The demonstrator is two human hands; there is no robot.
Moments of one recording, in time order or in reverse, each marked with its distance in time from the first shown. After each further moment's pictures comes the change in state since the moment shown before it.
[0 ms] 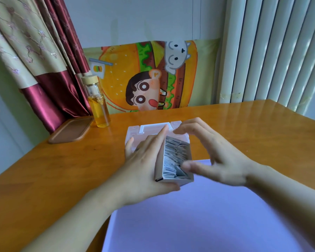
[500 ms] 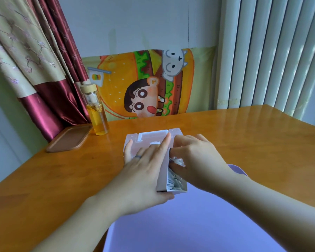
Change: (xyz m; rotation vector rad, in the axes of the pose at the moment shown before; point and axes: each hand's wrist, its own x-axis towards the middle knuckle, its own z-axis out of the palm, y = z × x) left_hand 0.006 0.004 -0.003 0.338 -0.042 -0.012; right_hand 0.014 0.001 0.026 -0.564 0.107 0.071
